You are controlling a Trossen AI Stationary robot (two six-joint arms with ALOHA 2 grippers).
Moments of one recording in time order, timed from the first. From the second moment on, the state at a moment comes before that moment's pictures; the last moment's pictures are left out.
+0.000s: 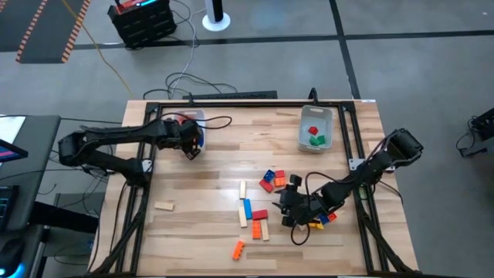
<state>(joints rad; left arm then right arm) 0.37 1.23 0.82 -0.83 -0.48 -0.29 0.55 1.58 0.76 -0.02 0.65 0.47</state>
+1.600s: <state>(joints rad) -0.39 1.46 0.66 0.25 -0.68 -0.23 0.49 1.87 0.77 0.44 0.36 0.35</state>
